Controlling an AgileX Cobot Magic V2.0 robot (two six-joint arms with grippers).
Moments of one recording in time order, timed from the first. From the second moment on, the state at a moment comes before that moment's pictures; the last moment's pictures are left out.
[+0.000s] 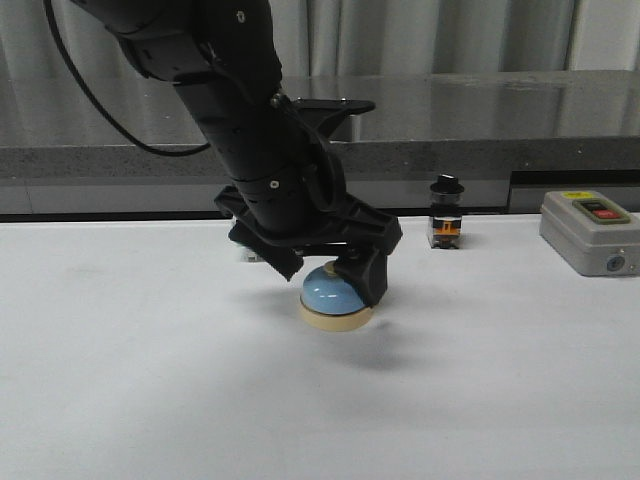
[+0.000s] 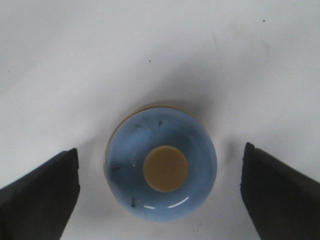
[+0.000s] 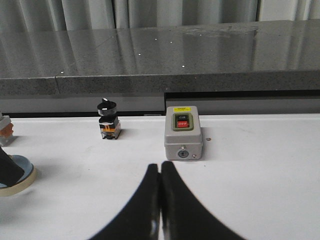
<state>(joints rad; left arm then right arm) -0.67 2.04 -1.43 -0.15 0.52 0.07 0.07 -0.01 0.03 0.02 0.10 0.05</state>
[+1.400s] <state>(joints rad) -0.20 0.92 -0.68 -0.22 0.31 0.07 0.07 -0.01 0.03 0.02 0.10 0.05</state>
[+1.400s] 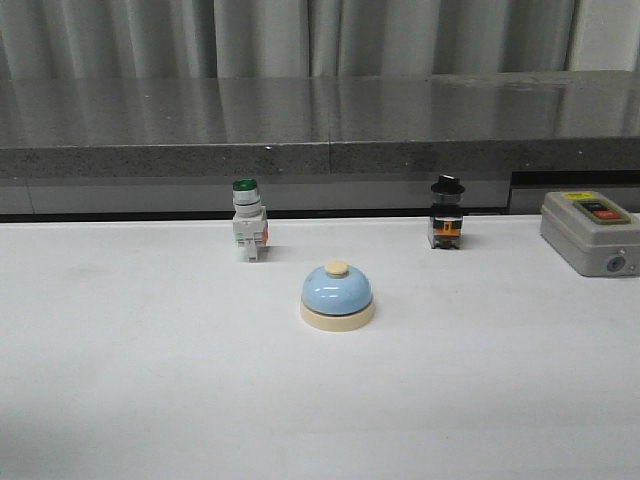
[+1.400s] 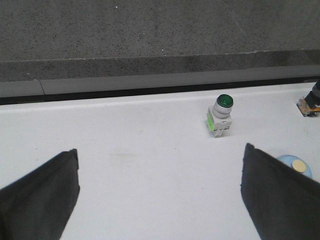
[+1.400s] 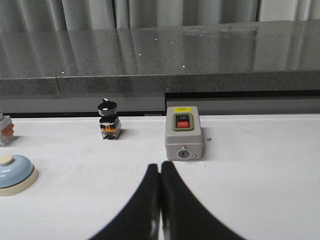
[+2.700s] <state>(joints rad) -0.20 0.49 -0.49 -0.22 0.35 0.07 0.07 -0.01 0.03 0.02 0.10 0.05</state>
